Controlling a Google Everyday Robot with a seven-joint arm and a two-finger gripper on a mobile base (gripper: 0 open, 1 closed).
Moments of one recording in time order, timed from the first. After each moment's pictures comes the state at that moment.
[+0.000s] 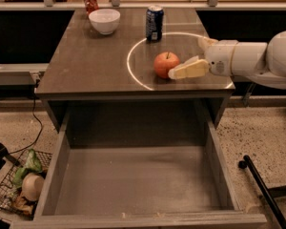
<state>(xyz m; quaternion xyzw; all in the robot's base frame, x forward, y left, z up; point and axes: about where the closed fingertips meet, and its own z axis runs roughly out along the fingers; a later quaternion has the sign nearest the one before) 0.665 -0.134 0.896 -0.39 0.70 0.24 0.55</state>
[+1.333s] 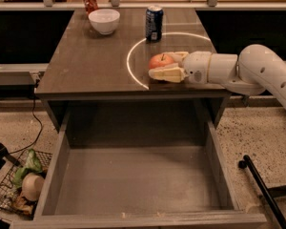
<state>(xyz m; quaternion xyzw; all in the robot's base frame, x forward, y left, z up) 0.665 -0.066 0.862 -0.42 0.65 0.34 0.54</state>
